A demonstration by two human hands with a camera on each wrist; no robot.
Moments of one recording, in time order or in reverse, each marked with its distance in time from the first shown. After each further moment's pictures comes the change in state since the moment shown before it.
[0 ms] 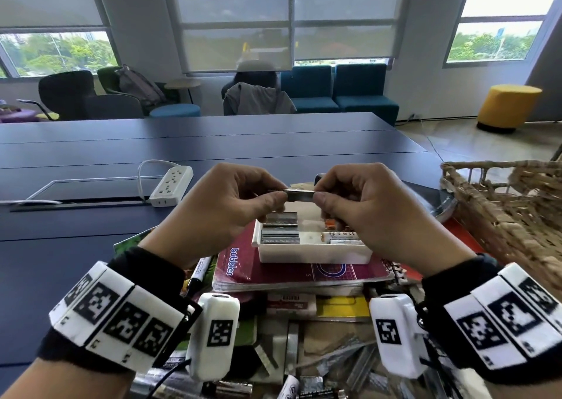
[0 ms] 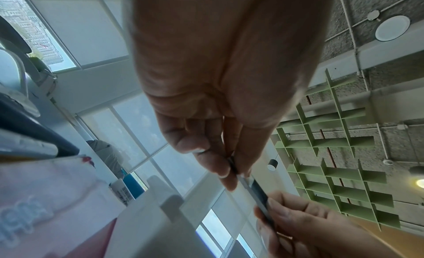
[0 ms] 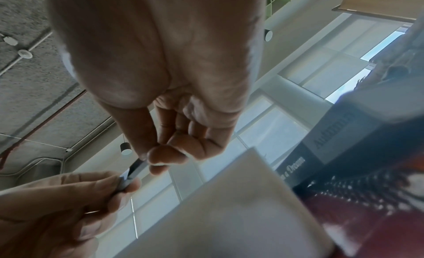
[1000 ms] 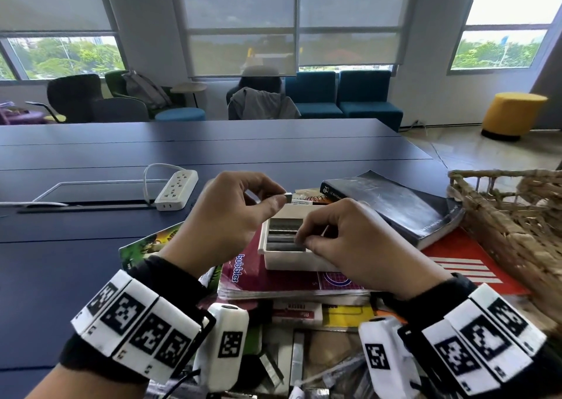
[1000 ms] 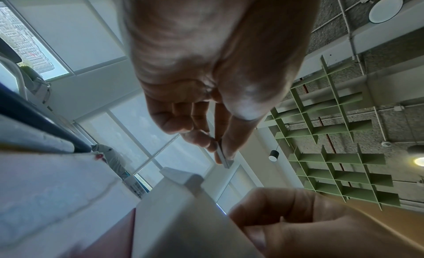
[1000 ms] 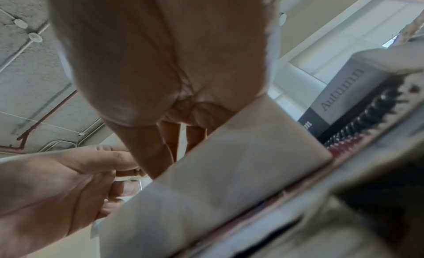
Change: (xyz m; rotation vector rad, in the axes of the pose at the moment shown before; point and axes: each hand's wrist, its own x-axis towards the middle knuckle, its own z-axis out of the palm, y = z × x) left_hand 0.005 -0.020 0.004 0.188 0.204 0.008; right_hand -0.001 0.007 0.030 -0.273 -0.155 0.010
